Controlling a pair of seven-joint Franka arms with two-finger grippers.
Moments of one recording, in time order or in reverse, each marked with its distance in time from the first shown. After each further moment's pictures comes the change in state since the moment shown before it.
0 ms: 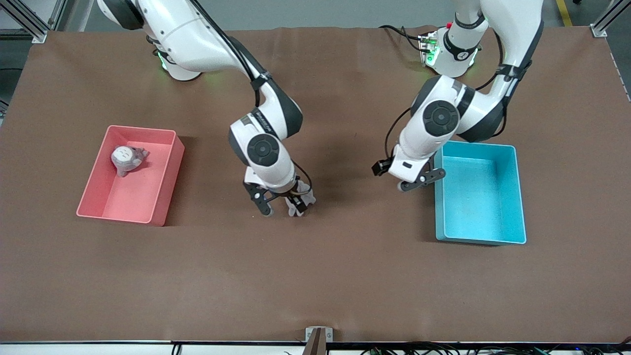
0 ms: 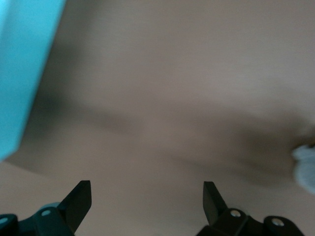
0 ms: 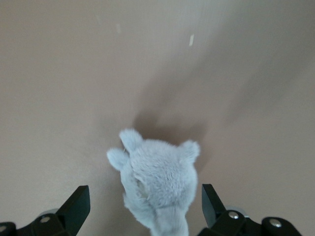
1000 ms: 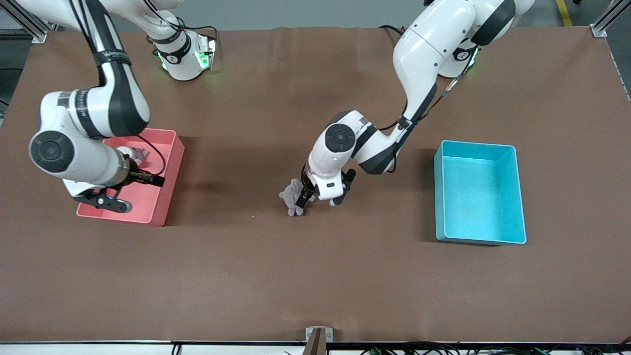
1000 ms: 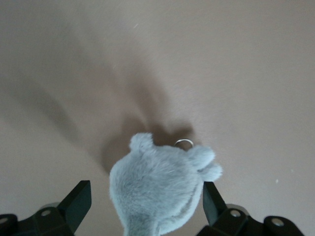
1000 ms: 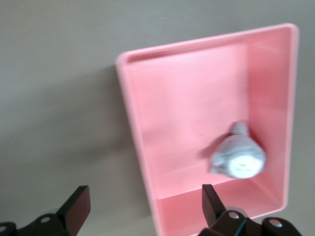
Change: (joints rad) left arm -0.424 0.501 0.158 0.487 0.000 0.283 -0.966; right arm -0.530 -0.449 -0.012 -0.428 -0.192 -0.261 -1.052
